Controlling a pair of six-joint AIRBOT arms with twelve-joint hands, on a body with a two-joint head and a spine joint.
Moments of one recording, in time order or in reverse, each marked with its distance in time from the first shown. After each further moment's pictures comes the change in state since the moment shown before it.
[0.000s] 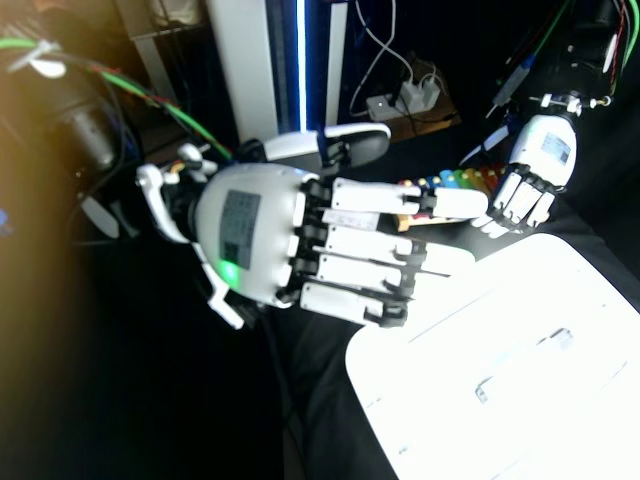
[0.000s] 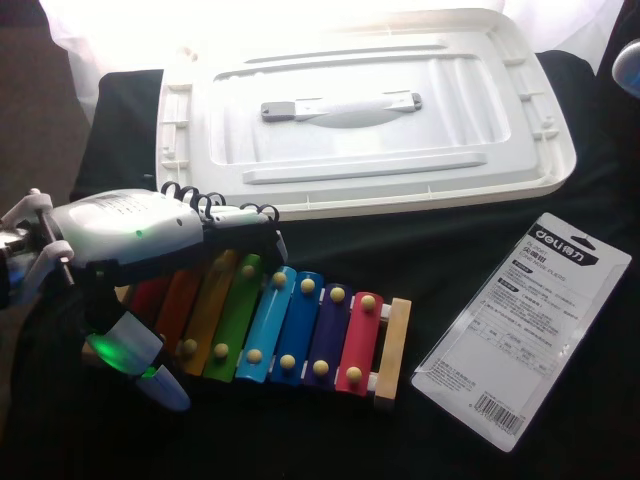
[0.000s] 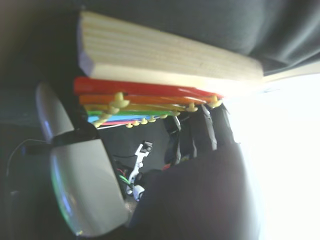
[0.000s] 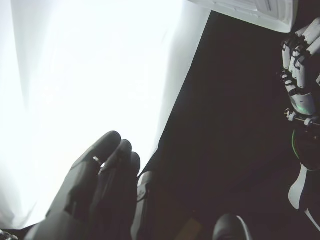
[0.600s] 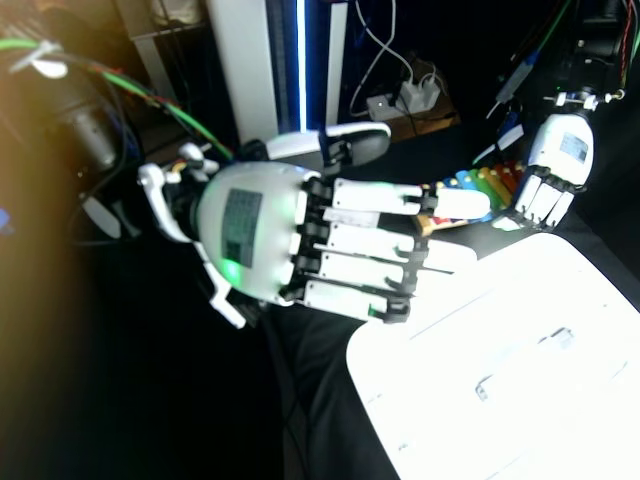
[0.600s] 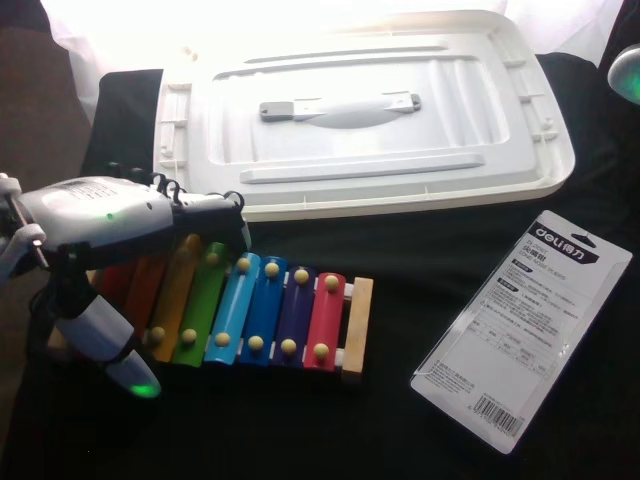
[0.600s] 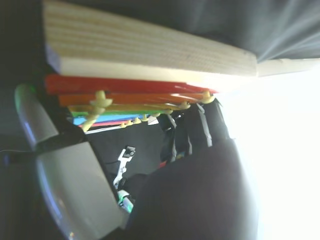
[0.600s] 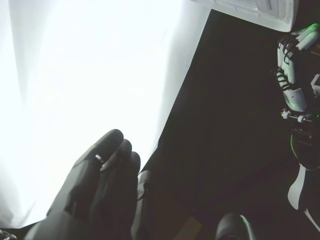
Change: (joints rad) left arm -0.001 0.039 0.000 -0.156 0.013 0.139; right arm 0.000 -0.001 0.000 -0.001 0.004 0.000
